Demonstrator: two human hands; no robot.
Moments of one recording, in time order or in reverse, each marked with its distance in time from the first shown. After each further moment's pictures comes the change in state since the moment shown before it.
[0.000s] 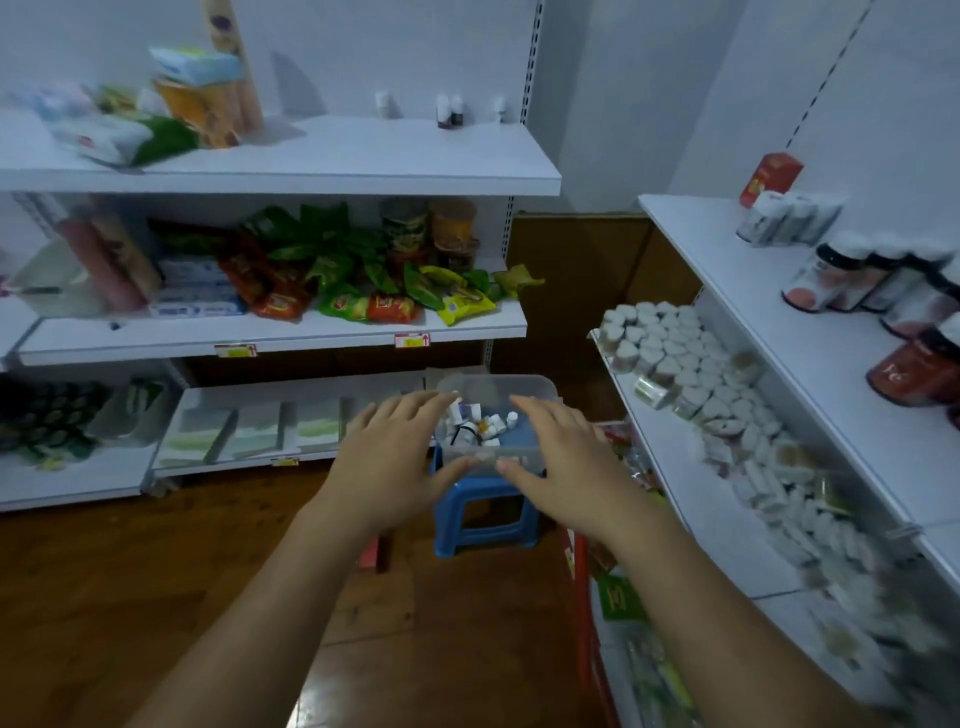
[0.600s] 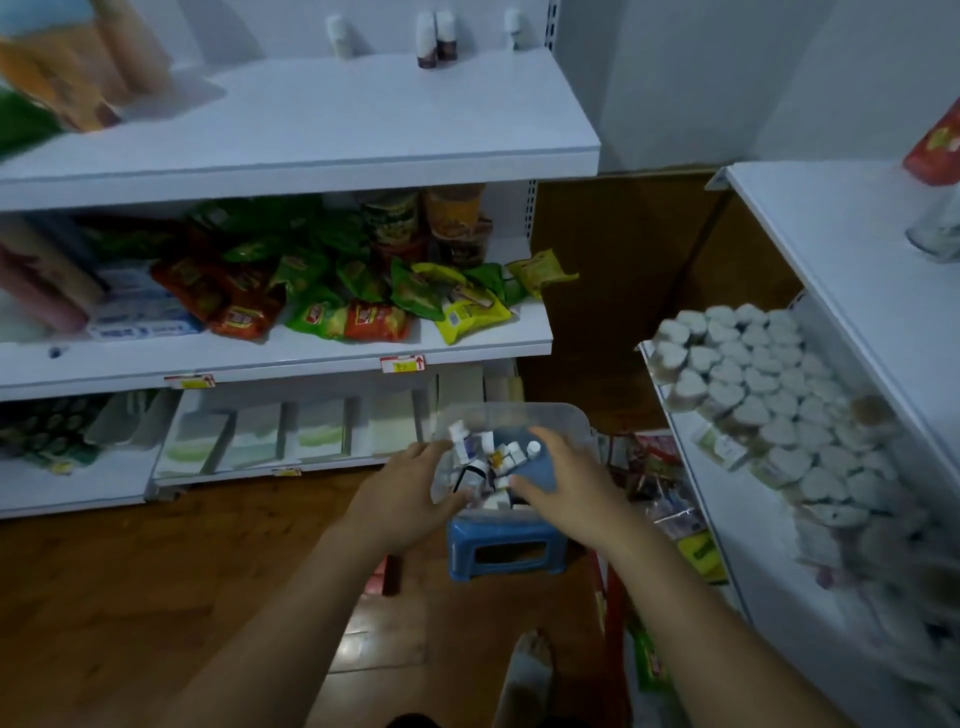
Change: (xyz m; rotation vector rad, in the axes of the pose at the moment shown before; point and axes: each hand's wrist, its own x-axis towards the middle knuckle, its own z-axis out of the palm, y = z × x) left_hand 0.218 -0.064 0.150 -0.153 -0.371 -0.218; right_hand 0.229 0.154 0.062 0.337 -0.228 0.192
